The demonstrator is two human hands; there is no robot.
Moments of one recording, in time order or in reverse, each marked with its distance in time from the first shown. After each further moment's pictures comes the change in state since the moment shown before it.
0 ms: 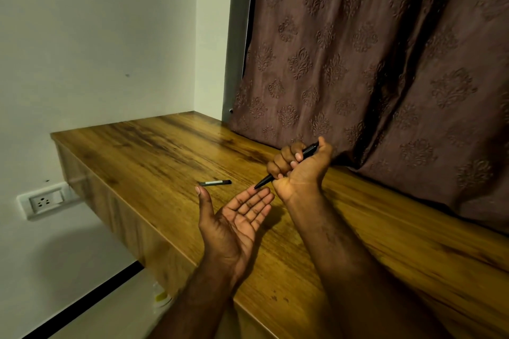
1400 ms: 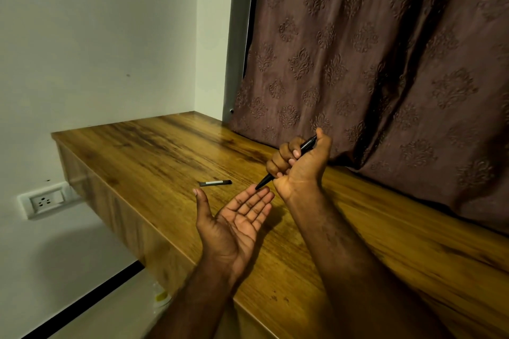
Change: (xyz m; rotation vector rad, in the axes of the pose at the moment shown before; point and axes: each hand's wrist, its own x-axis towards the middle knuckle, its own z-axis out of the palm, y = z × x) left_hand -0.001 0.002 -0.001 -0.052 -0.012 -0.041; right_hand -0.010 -0.005 0.012 -0.067 -0.052 -0.027
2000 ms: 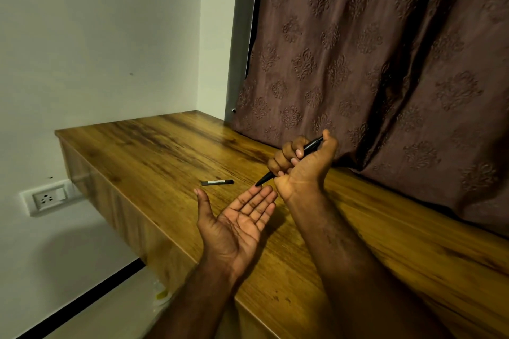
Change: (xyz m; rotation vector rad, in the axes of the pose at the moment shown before) left_hand 0.001 0.001 -0.001 -0.057 0.029 -0.045; right_hand -0.003 0.001 0.004 0.026 -0.006 -0.024
